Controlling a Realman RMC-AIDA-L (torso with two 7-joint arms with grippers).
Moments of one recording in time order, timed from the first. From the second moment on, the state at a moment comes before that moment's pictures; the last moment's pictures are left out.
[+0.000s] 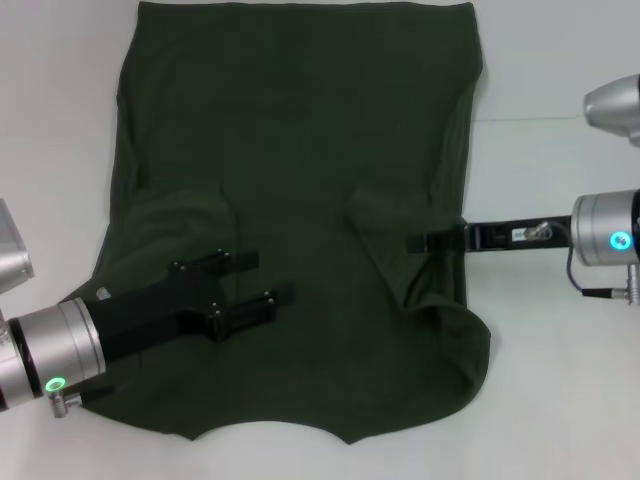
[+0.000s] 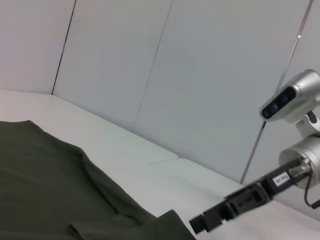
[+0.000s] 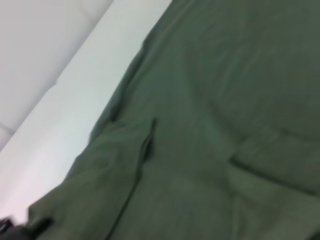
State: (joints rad) left arm -0.49 -2.17 0.65 0.52 1.86 1.44 -1.25; right arm 0.71 2.03 -0.86 -0.55 -2.10 -1.16 2.14
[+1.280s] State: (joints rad) left arm -0.49 -2.16 0.65 0.54 1.87 1.43 -1.24; right arm 0.75 2.05 -0.86 -0.48 -2.10 -0.92 2.22
